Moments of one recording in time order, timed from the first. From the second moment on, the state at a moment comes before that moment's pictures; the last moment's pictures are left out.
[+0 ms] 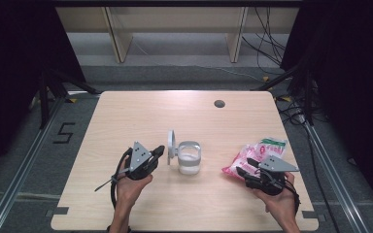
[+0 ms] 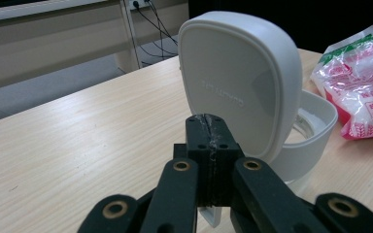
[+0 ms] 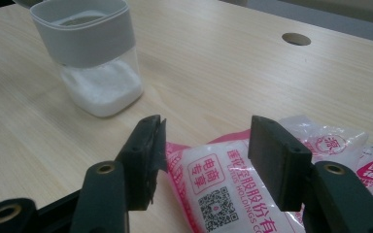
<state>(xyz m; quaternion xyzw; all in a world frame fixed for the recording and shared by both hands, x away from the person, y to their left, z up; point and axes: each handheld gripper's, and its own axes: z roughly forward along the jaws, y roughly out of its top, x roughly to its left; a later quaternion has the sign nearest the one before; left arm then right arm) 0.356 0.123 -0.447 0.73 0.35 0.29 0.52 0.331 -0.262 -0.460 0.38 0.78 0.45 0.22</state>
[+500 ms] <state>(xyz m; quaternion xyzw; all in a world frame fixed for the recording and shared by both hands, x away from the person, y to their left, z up) 0.360 0.114 -0.441 0.73 0.34 0.28 0.52 0.322 -0.255 -0.461 0.39 0.77 0.45 0.21</state>
